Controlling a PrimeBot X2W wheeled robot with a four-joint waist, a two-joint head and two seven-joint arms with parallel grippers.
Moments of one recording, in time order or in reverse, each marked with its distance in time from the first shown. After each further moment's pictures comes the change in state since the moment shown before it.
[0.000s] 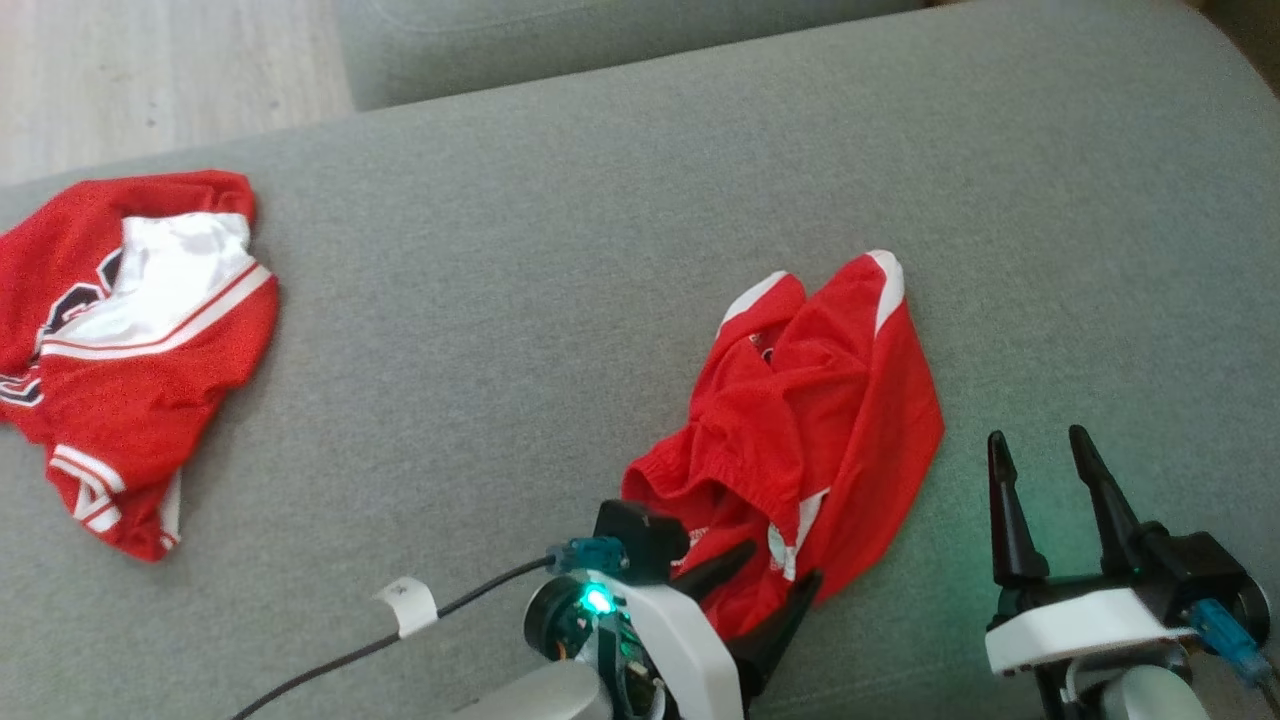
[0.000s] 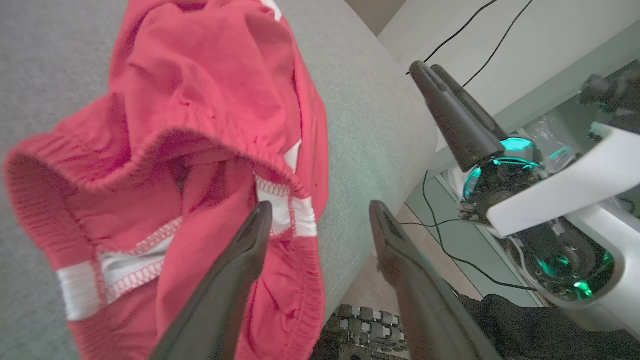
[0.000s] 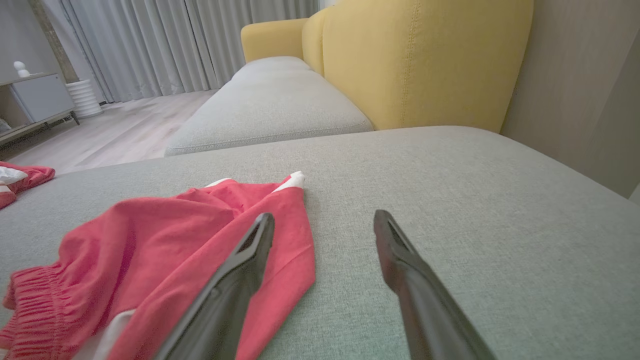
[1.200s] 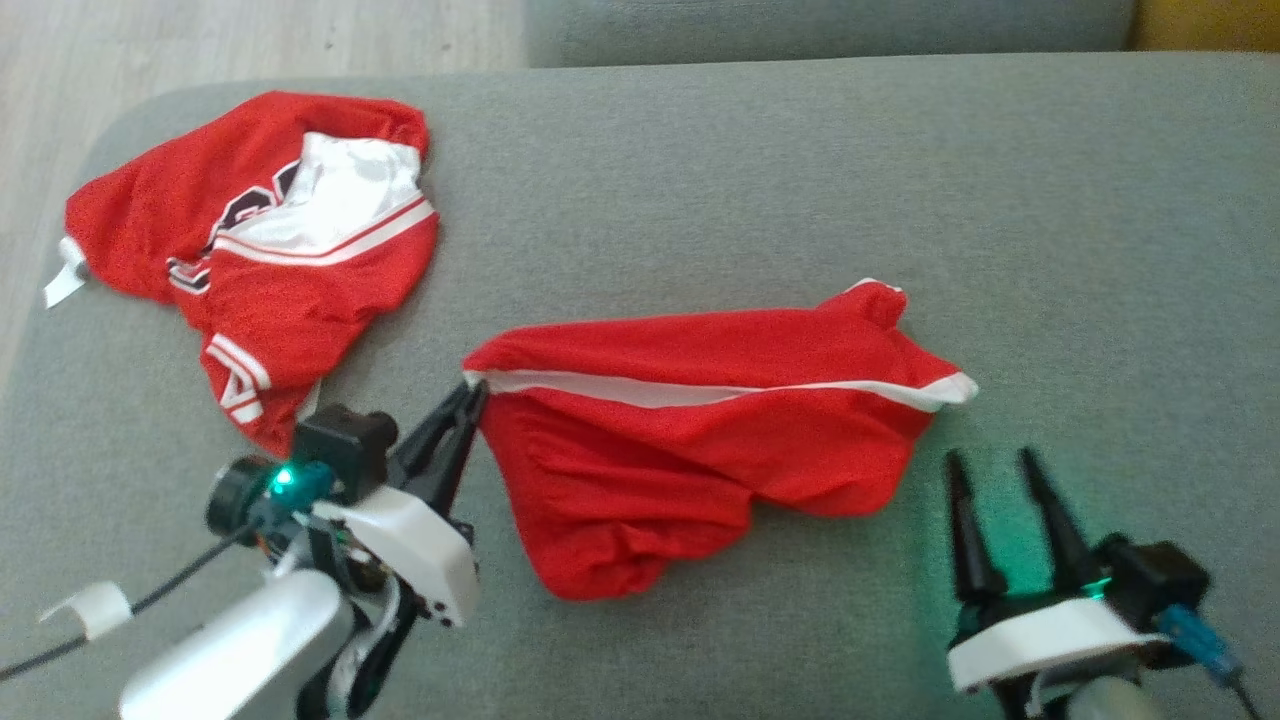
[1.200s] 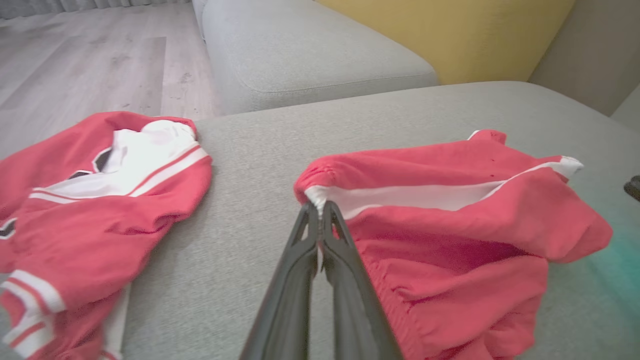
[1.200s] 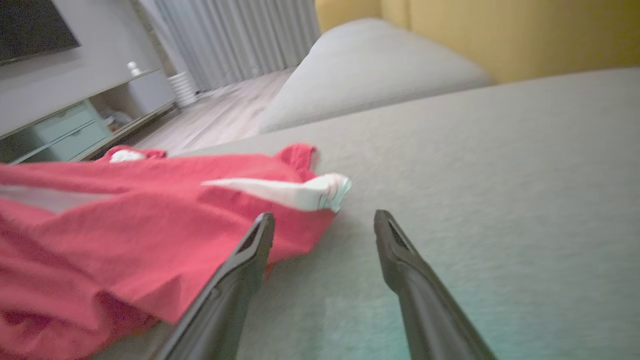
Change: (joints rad) left arm -0.046 0.377 0.169 -0.132 0.153 0.172 -0.141; right arm -0.004 -0.001 0.052 0.026 0.129 0.000 0.000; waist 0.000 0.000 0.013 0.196
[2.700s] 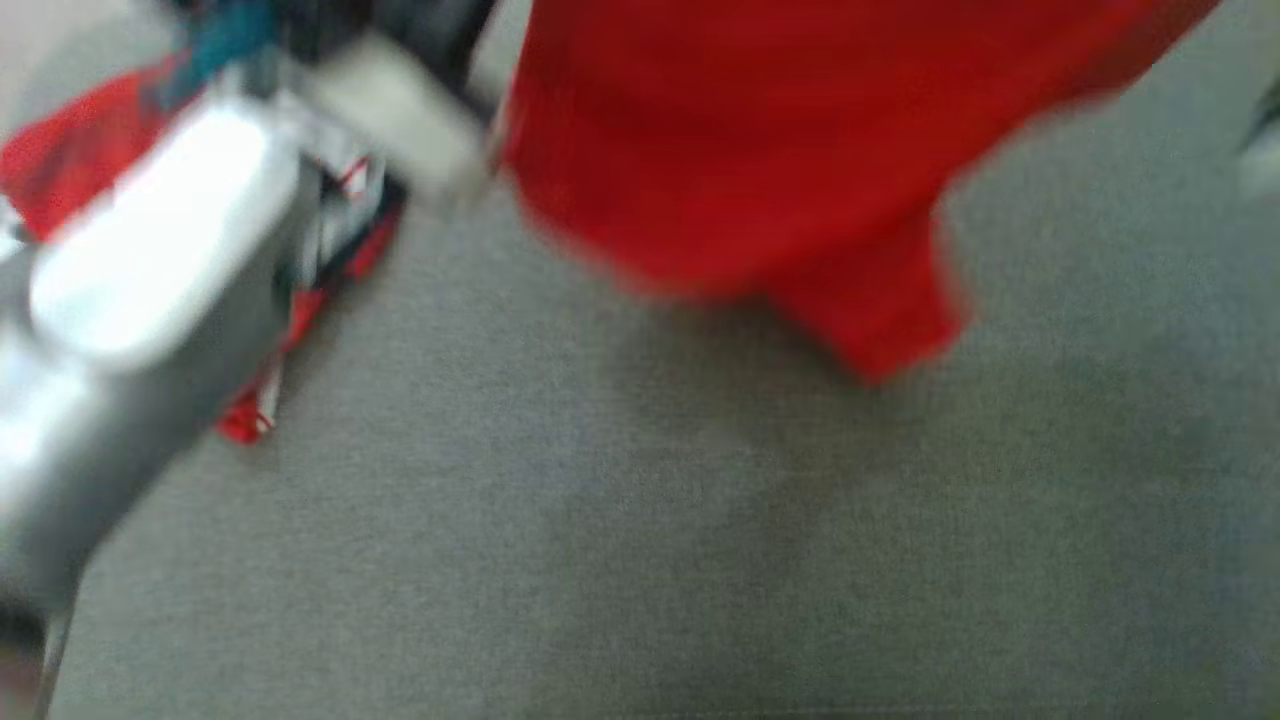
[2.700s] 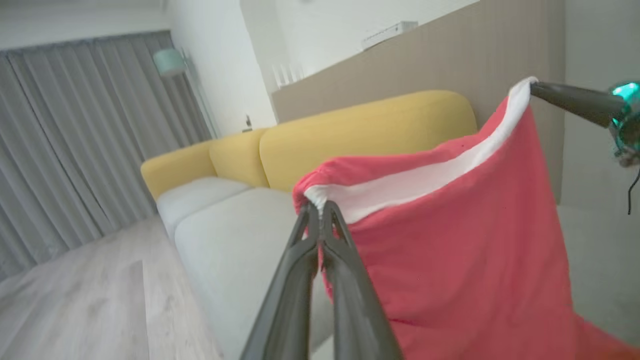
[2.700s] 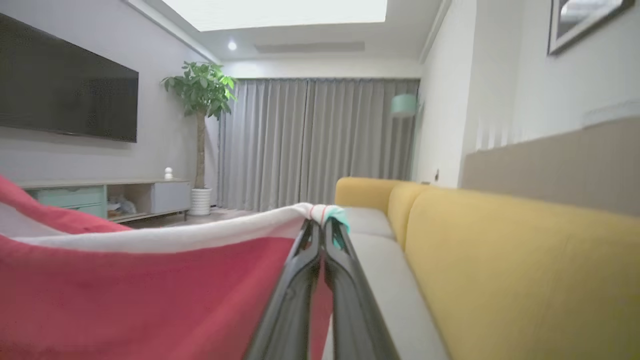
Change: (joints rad) left arm -0.679 -0.111 0.050 0.190 0.168 -0.293 -0.023; right arm -0.776 -0.487 0.201 0.069 0.295 0.000 0.000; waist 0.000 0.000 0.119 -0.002
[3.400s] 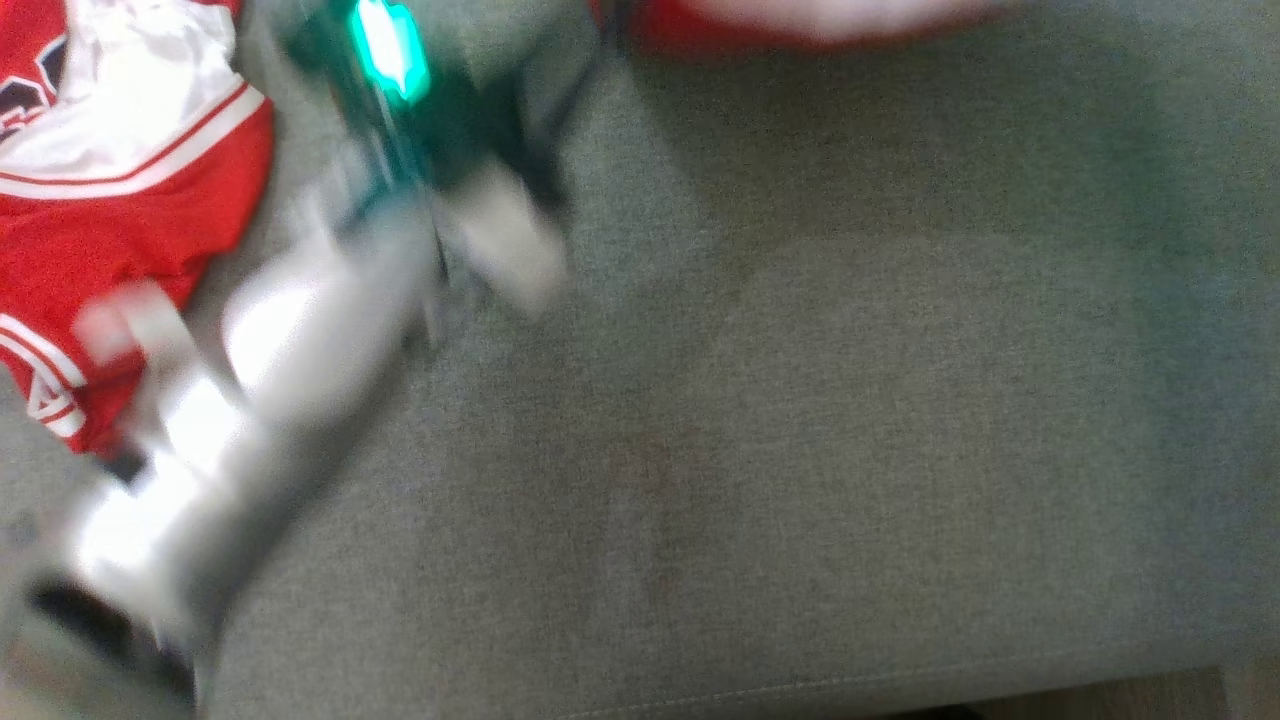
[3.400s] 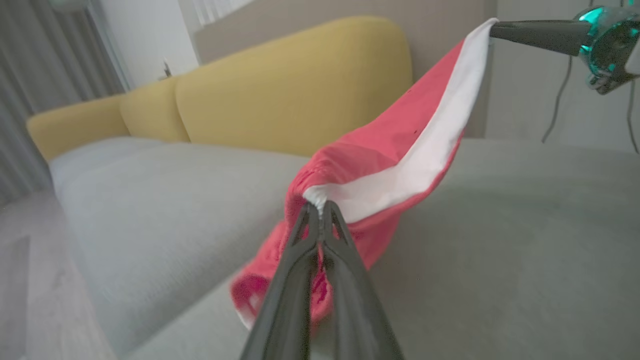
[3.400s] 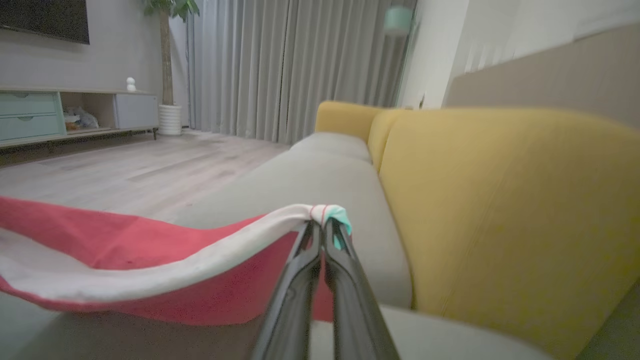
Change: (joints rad) left arm 0.098 -0.190 -0.004 0.294 0.254 -0.104 -0.252; right arm 0.121 -0.072 -0.041 -0.080 -0.044 0.000 -0.004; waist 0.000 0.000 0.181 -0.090
